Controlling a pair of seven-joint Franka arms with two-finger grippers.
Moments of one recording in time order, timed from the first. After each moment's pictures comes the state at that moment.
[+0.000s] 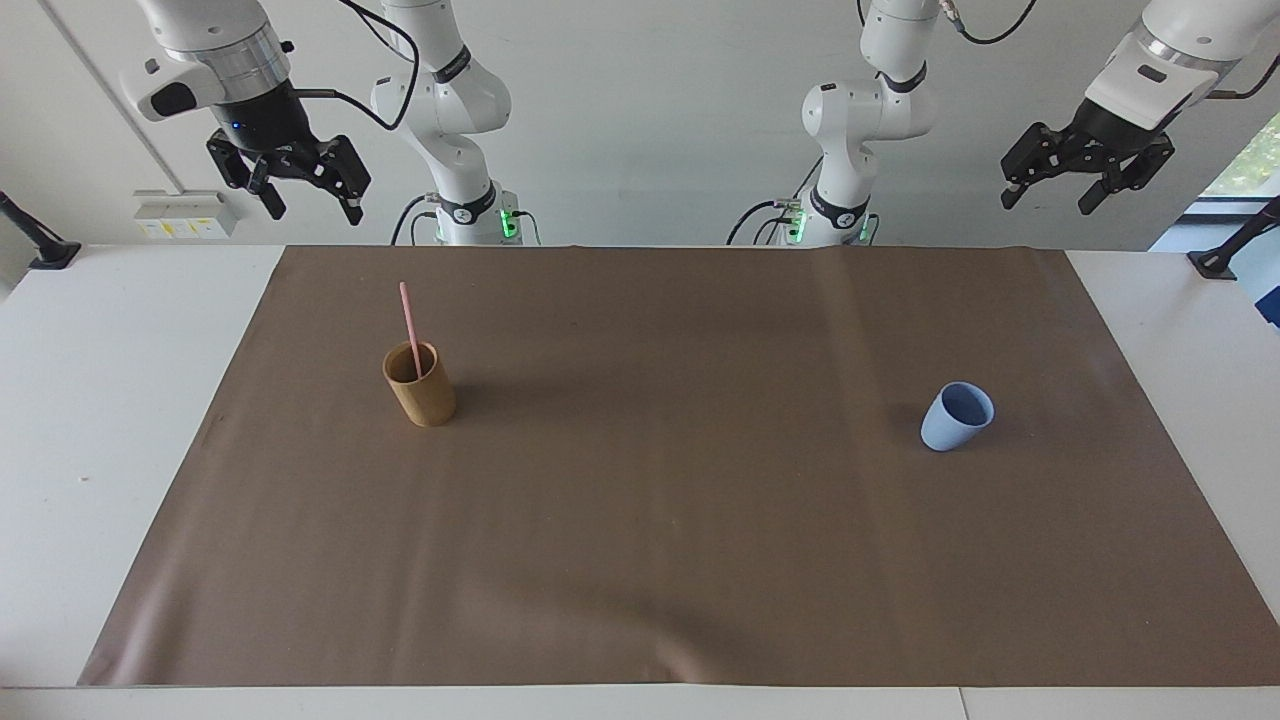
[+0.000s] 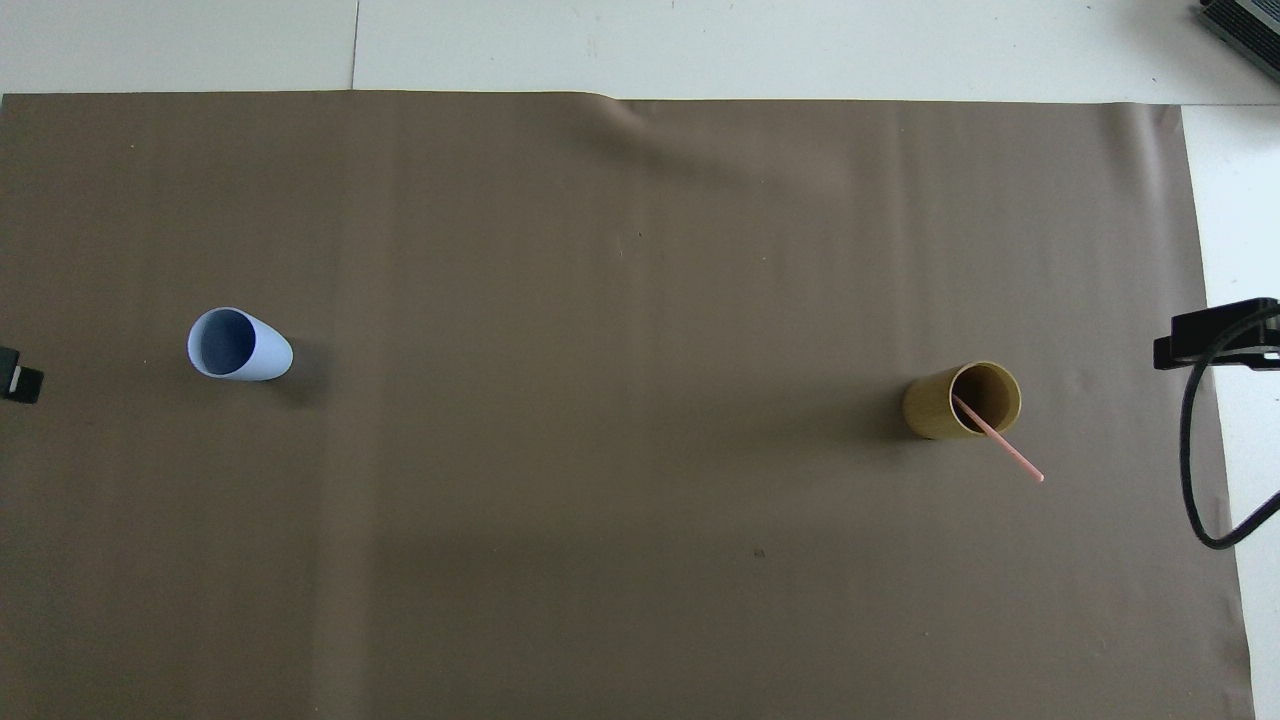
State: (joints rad) left arm -0.03 -0.02 0.03 -1.38 -0.02 1.28 0.12; right arm 0.05 -0.07 -0.07 -1.50 0.01 1.43 0.12
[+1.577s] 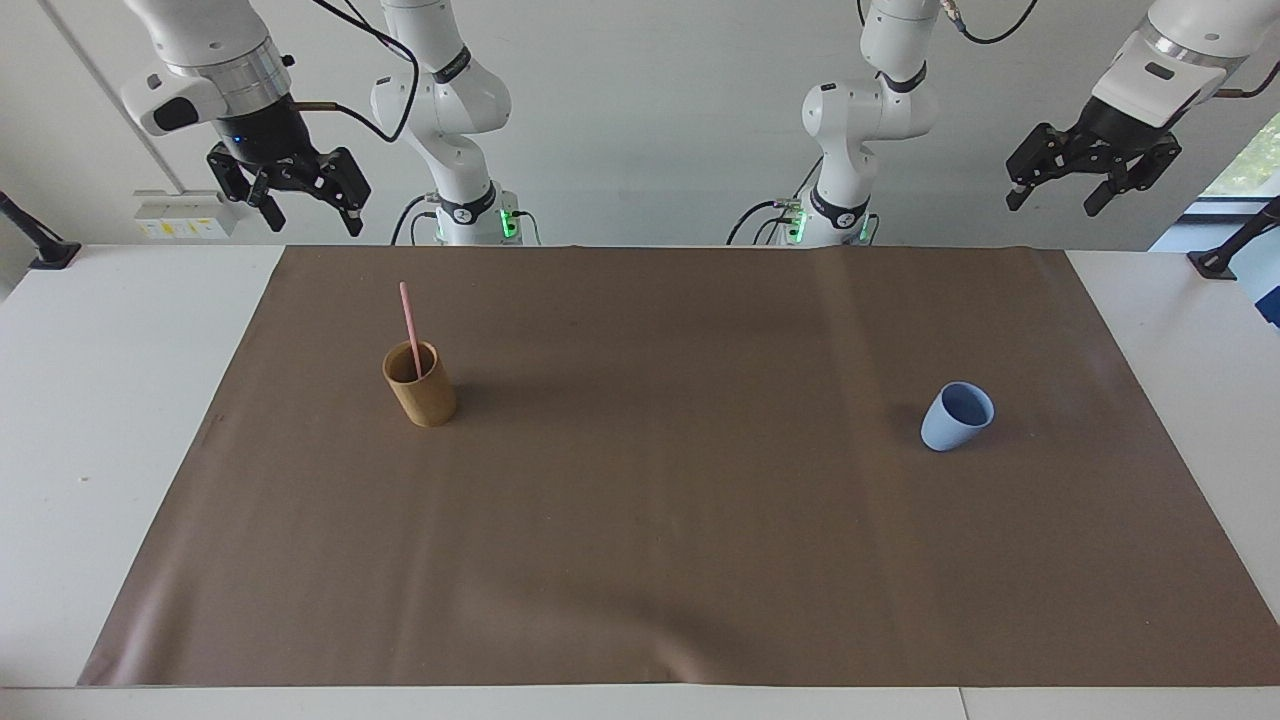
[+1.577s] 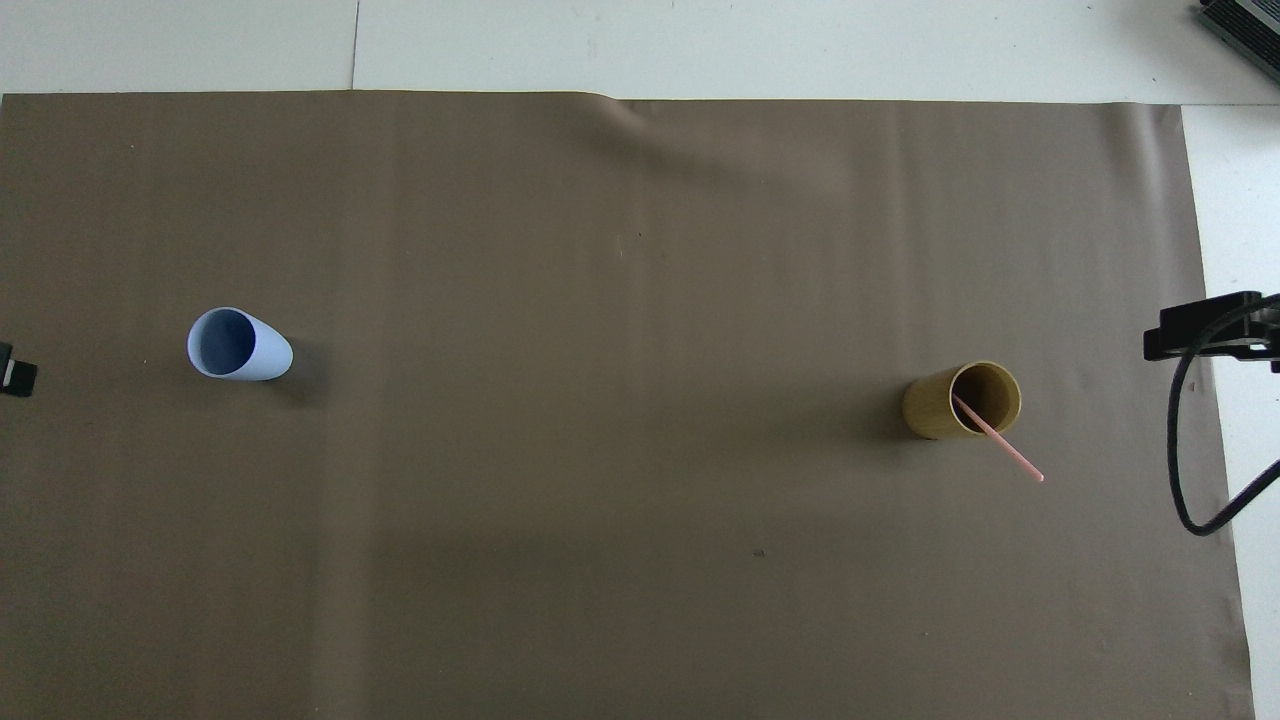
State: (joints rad) left arm -0.03 -0.02 0.03 -1.38 -0.02 1.29 0.12; right arm 0.05 -0.06 -0.06 -1.52 0.01 1.47 0.09
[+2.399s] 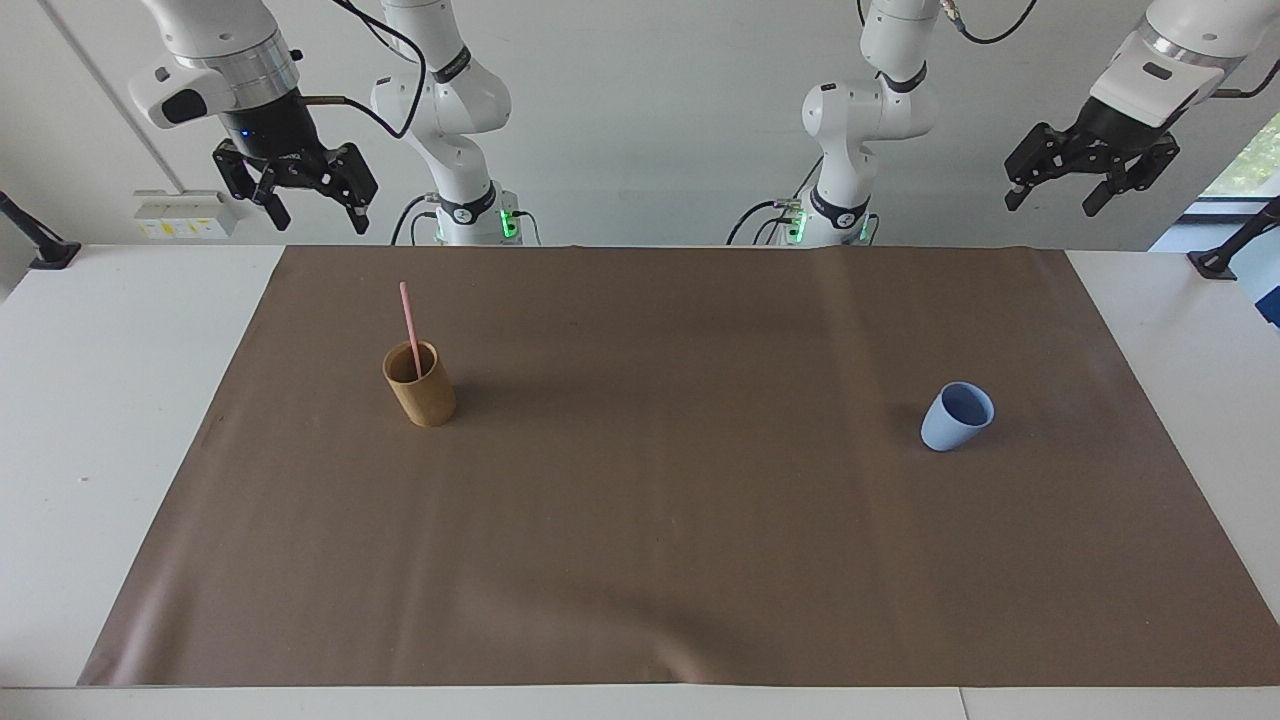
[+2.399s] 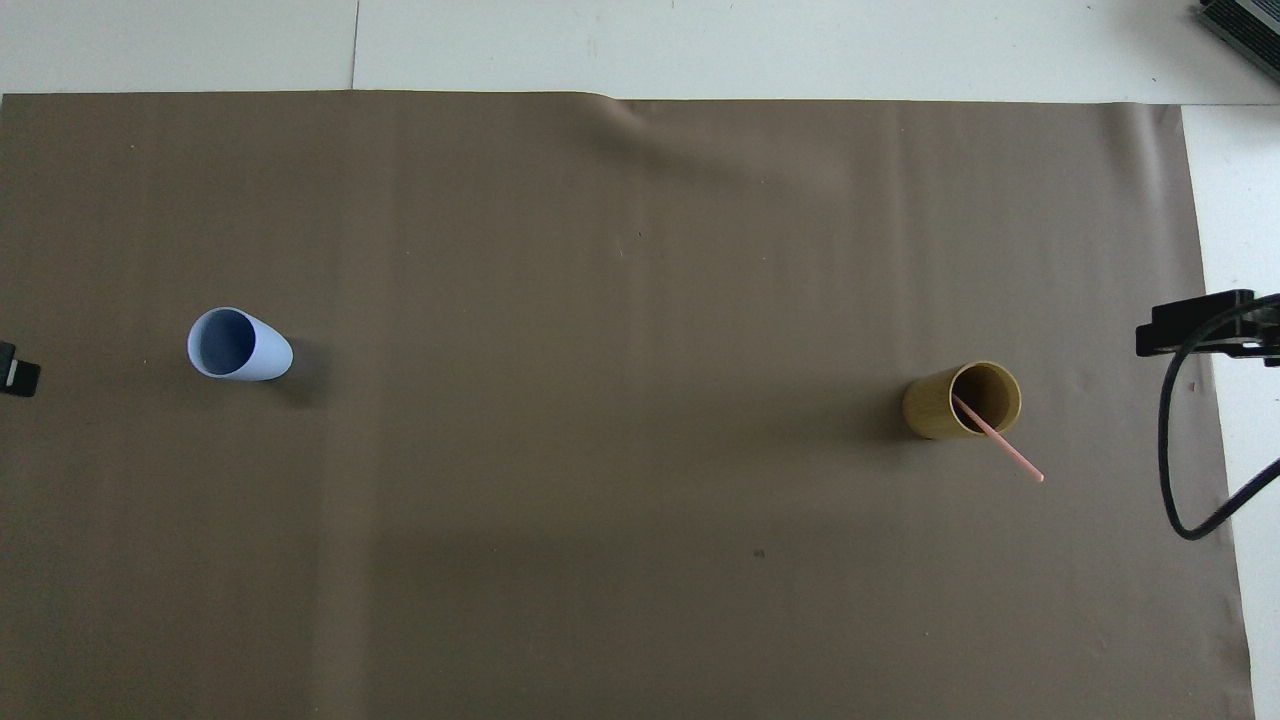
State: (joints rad) left arm -0.03 -0.02 0.03 -1.38 -0.02 1.30 0.12; right arm 0.05 -0.07 -0.05 -1.52 0.01 1.49 0.09
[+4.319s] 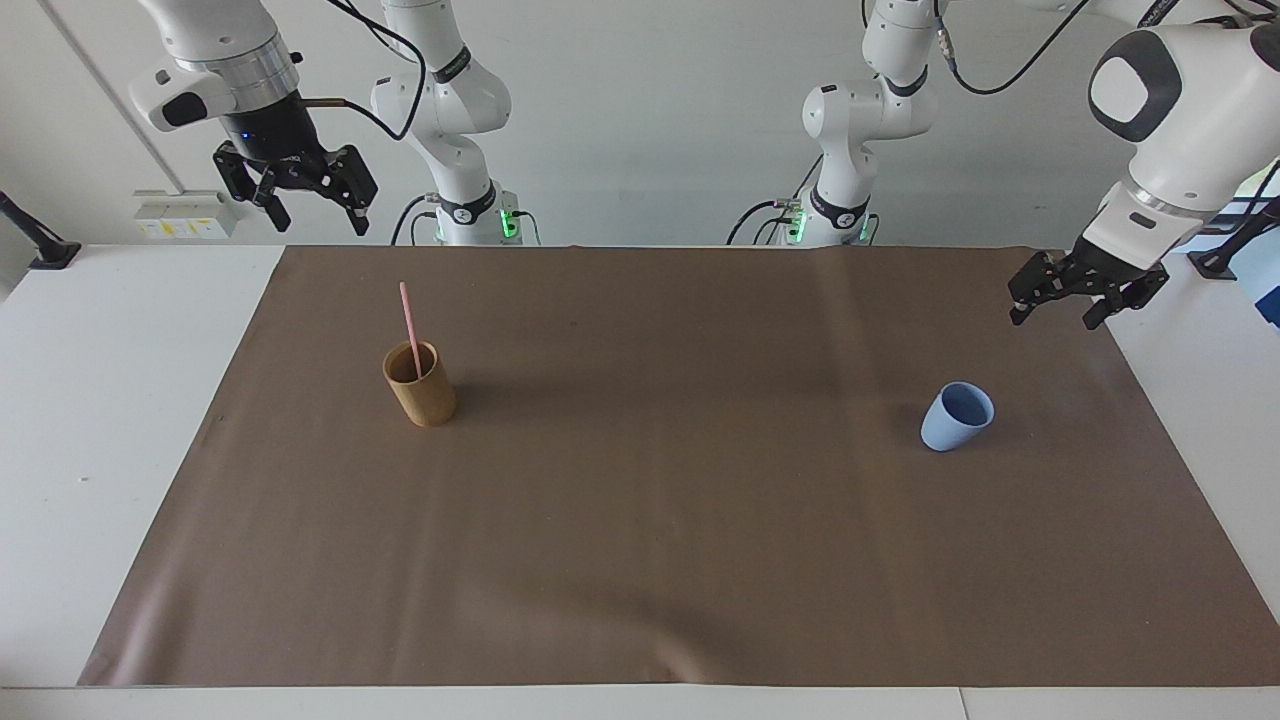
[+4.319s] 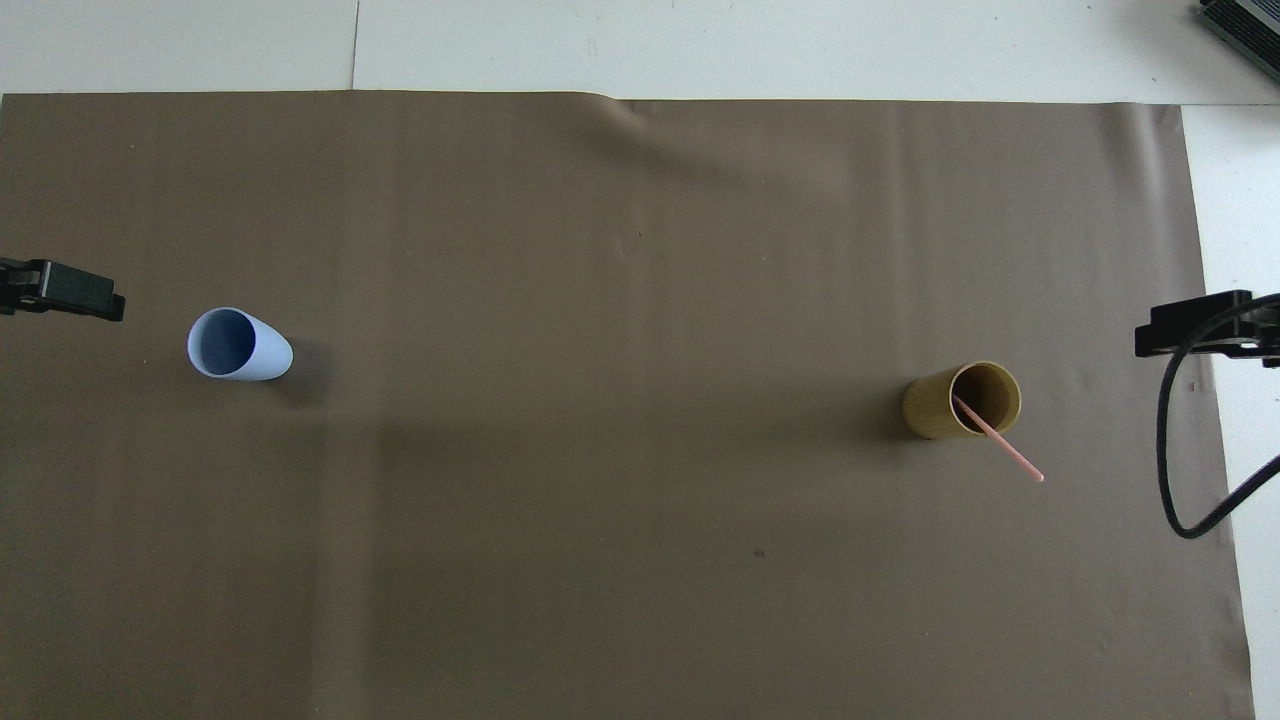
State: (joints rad) left arm 0.02 0.07 0.03 -1.63 -0.03 1.71 0.19; right arm 0.05 -0.07 -0.06 -1.52 0.01 1.49 0.09
